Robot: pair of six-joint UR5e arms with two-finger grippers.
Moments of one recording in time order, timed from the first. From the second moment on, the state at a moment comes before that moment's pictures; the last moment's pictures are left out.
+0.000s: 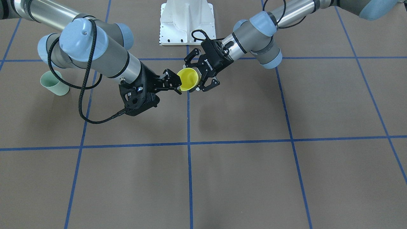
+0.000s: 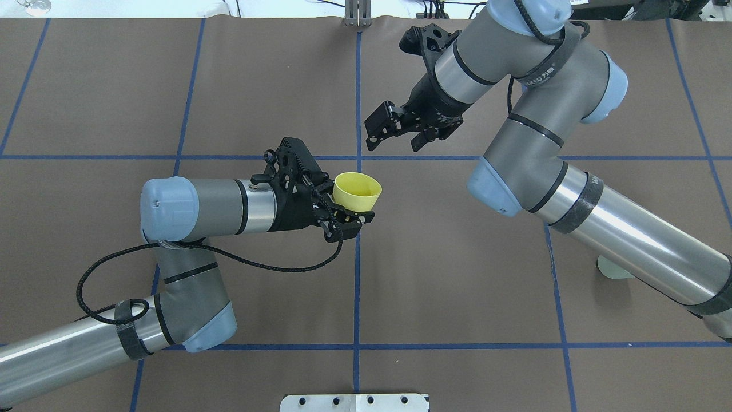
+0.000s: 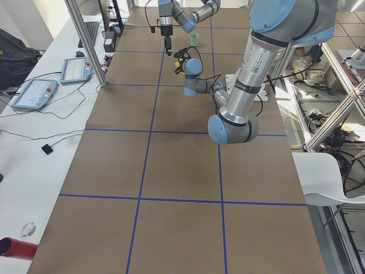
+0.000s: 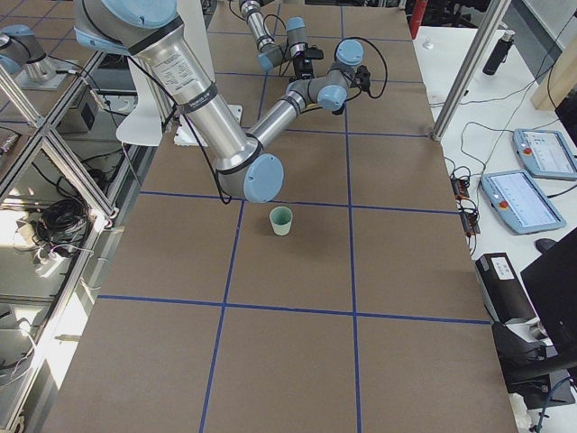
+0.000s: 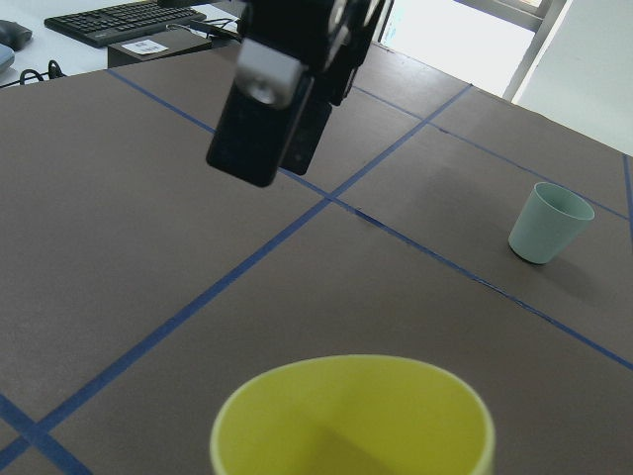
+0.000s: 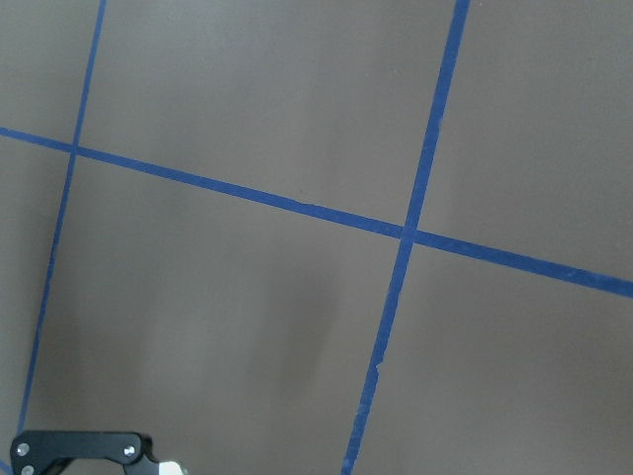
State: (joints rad) left arm -0.48 -2.13 -1.53 -2.78 -1.77 -0.58; right arm 0.79 -0.87 1.57 -1.19 2.36 1.00
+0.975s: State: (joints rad) left arm -0.49 -2.14 -1.52 -2.77 -1.77 -0.58; right arm 0.74 -0.88 1.57 -1.19 2.39 1.03
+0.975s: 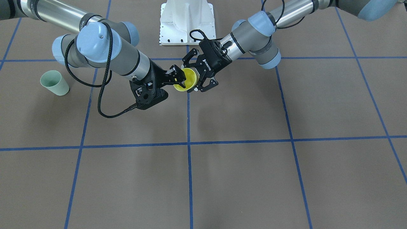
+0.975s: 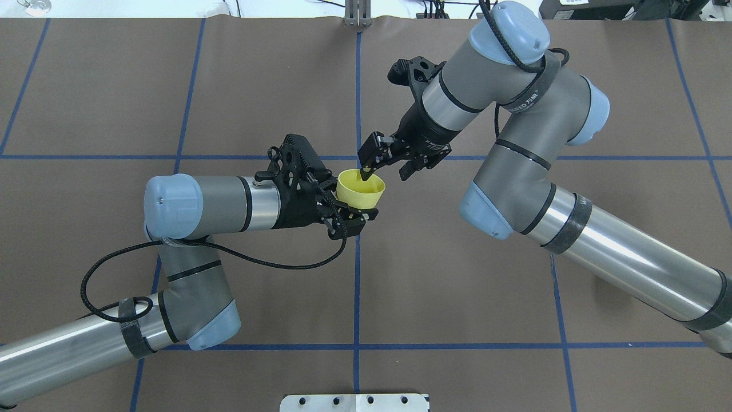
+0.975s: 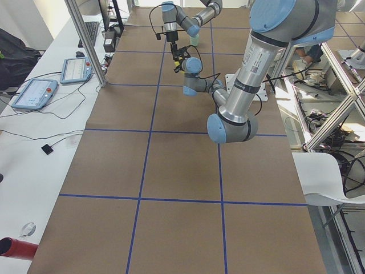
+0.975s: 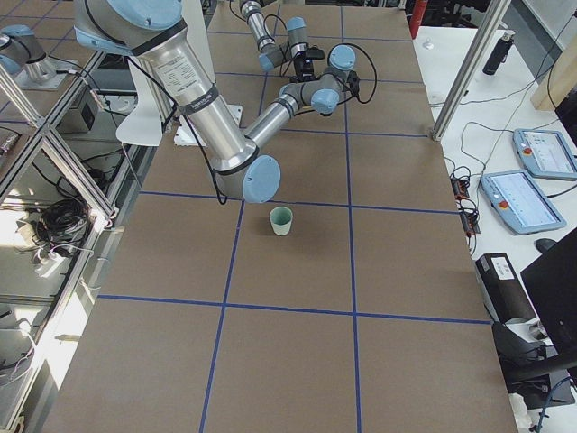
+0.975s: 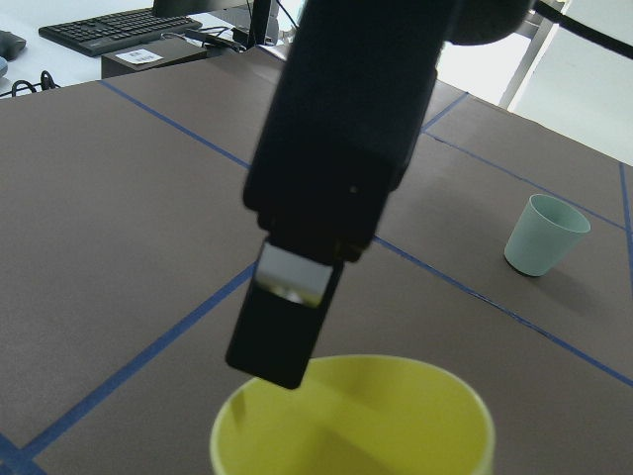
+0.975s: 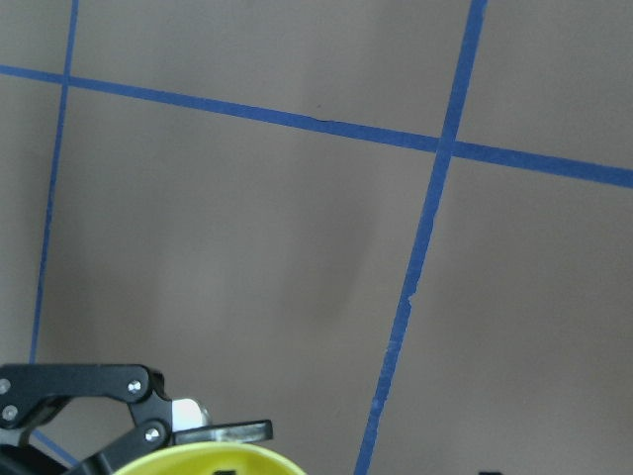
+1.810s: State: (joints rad) left arm -0.49 -2.14 -1.52 -2.77 -1.77 -0.58; right arm 0.73 -0.91 1.59 -1.19 2.43 1.03
